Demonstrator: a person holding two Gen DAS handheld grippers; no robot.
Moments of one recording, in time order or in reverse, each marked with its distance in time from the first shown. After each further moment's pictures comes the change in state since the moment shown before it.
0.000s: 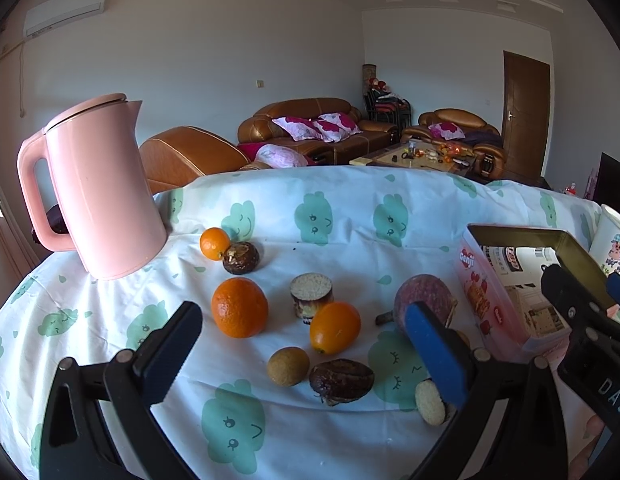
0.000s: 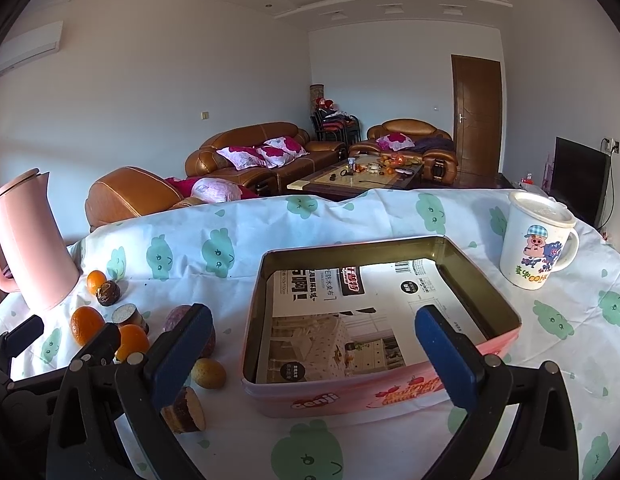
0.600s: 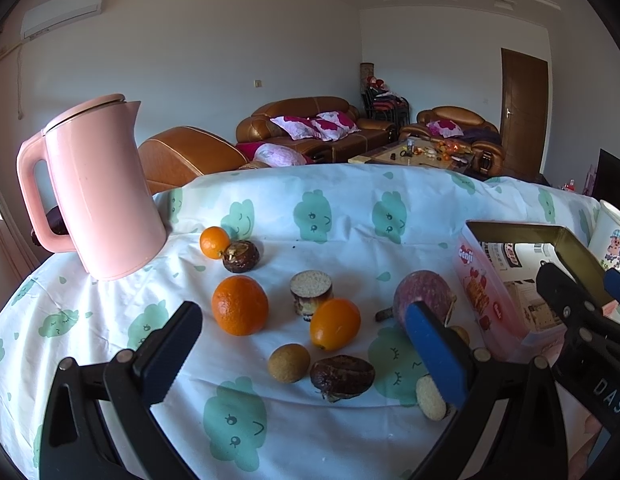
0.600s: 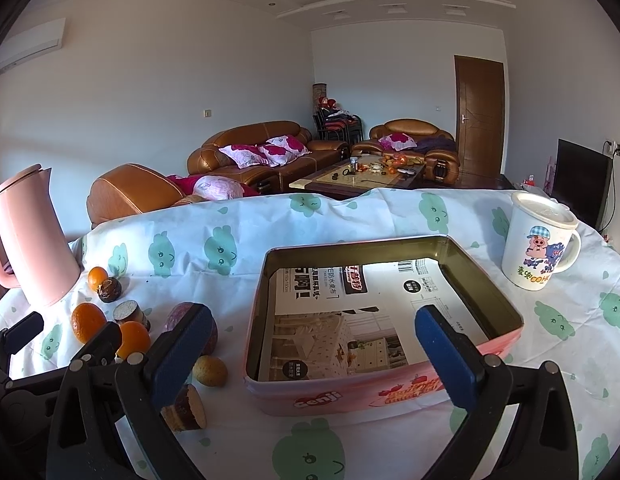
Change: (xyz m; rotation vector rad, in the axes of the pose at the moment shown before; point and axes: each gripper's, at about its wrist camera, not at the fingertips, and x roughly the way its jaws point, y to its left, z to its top) left arm 0.001 -0.003 -0.002 0.006 0.006 0.002; right arm 0.000 0.003 -0.001 -0.012 0.006 0.004
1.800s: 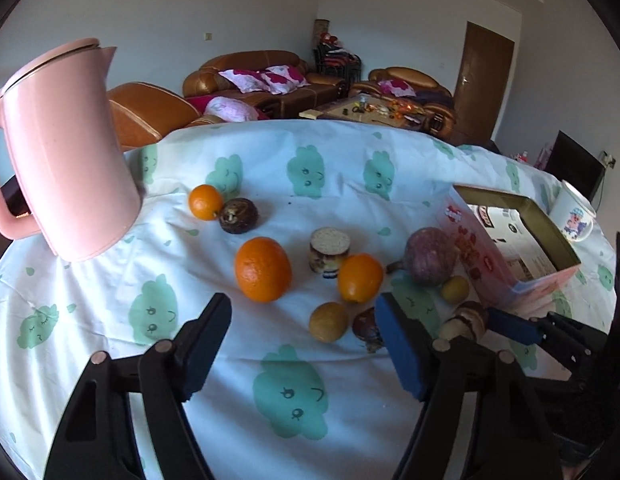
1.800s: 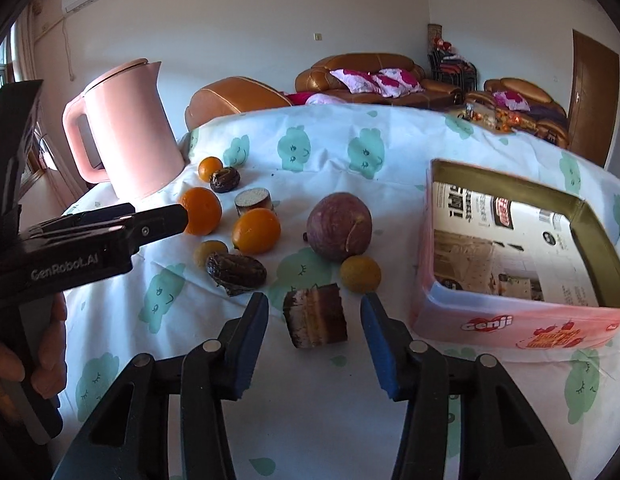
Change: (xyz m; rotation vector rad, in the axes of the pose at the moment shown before) left arm 0.007 0.058 0.006 0.037 0.208 -0.269; right arm 0.016 0.058 -0.037 -0.167 0.351 0.383
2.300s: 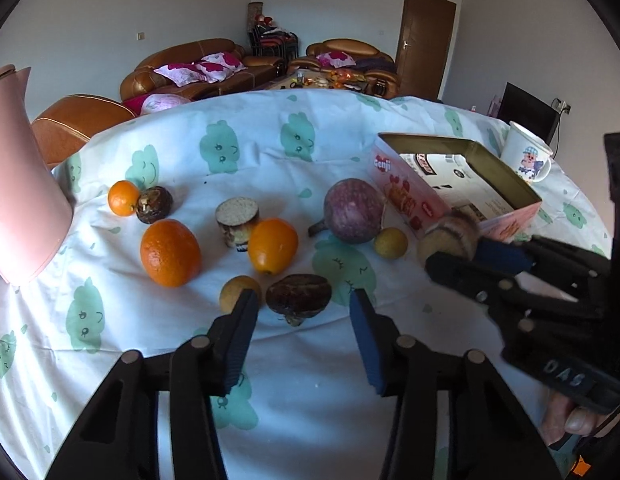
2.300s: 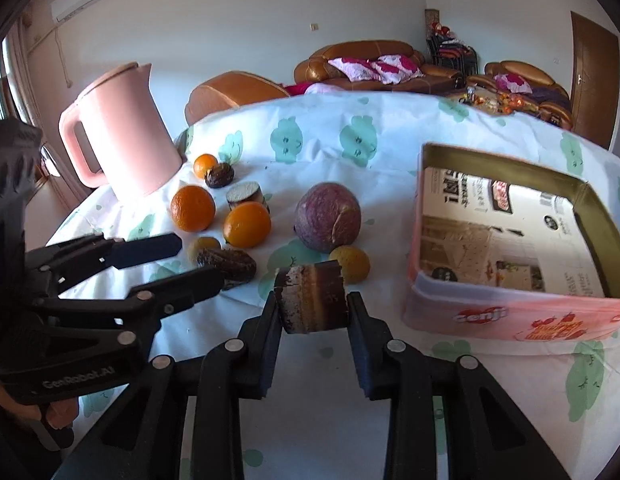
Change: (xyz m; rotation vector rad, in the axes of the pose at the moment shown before) left arm 0.014 -0.037 -0.014 0.151 0.082 -0.136; right arm -0.025 -0.010 0.005 -0.001 -0.086 -0.022
